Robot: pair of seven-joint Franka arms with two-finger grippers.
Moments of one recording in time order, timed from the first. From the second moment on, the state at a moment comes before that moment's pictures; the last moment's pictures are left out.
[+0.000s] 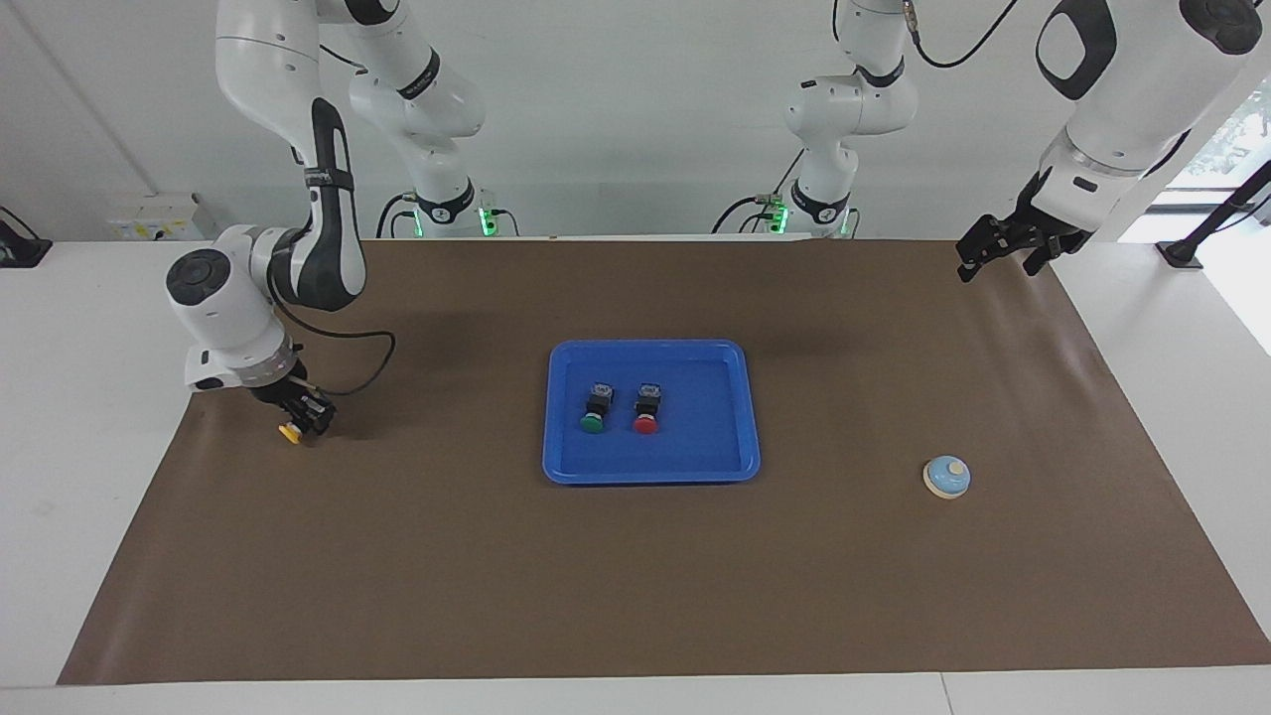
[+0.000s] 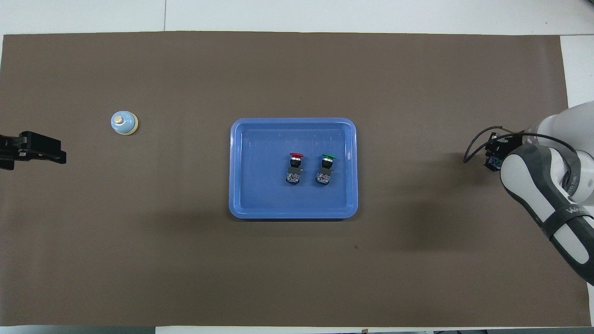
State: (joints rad) left arm -0.01 -0.05 0.00 -1.69 -0.01 1.57 -0.04; right arm -0.21 0.23 0.04 -2.02 -0.08 2.24 0.36
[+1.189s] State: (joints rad) left arm -0.01 -0.05 0.00 -1.69 -0.01 1.57 -0.04; right arm 0.63 0.54 0.05 -1.38 0.00 1.92 0.92
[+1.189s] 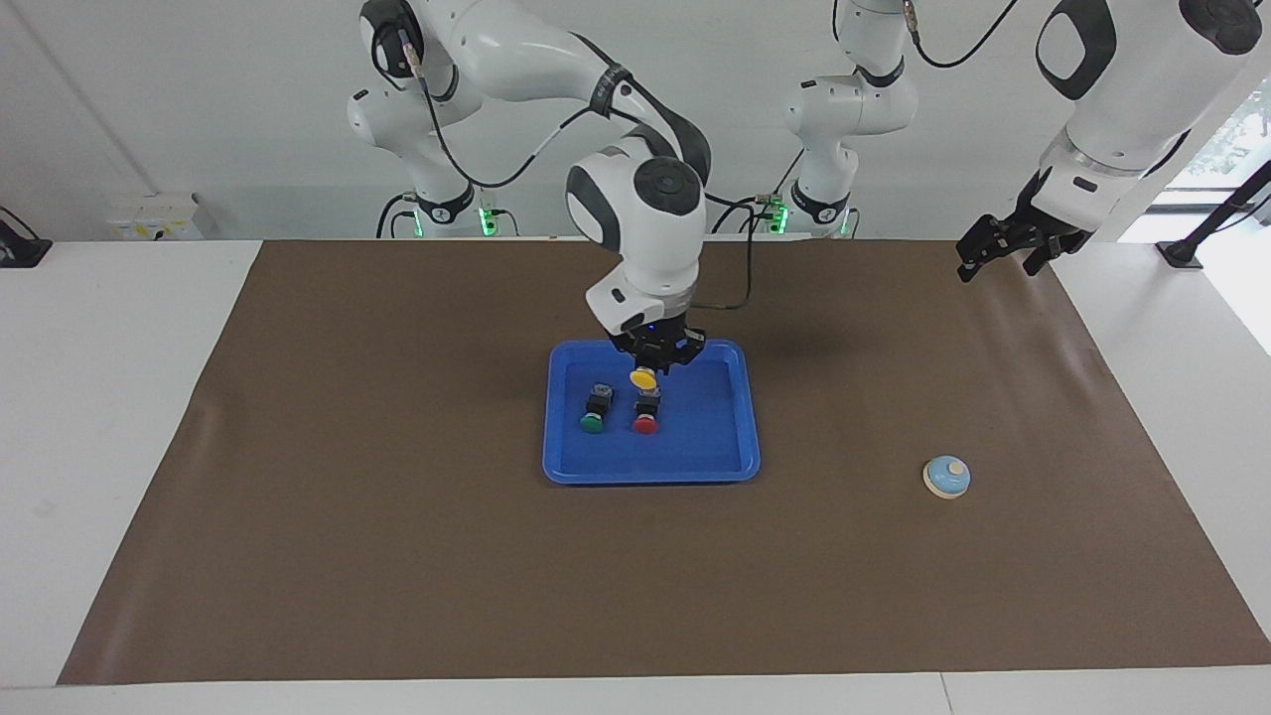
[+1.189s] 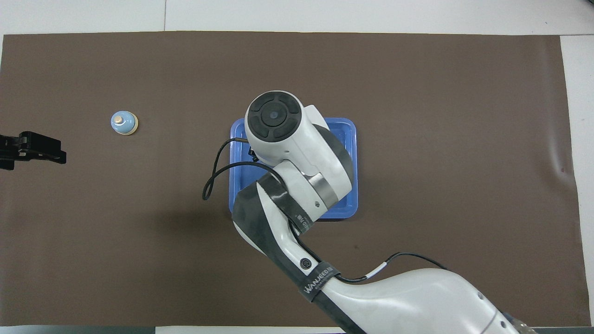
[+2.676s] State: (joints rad) left arm -0.01 -0.05 0.00 -1.69 -0.01 1.57 -0.04; right arm 0.67 0.56 0.02 -1.43 -0.02 1.99 0.94
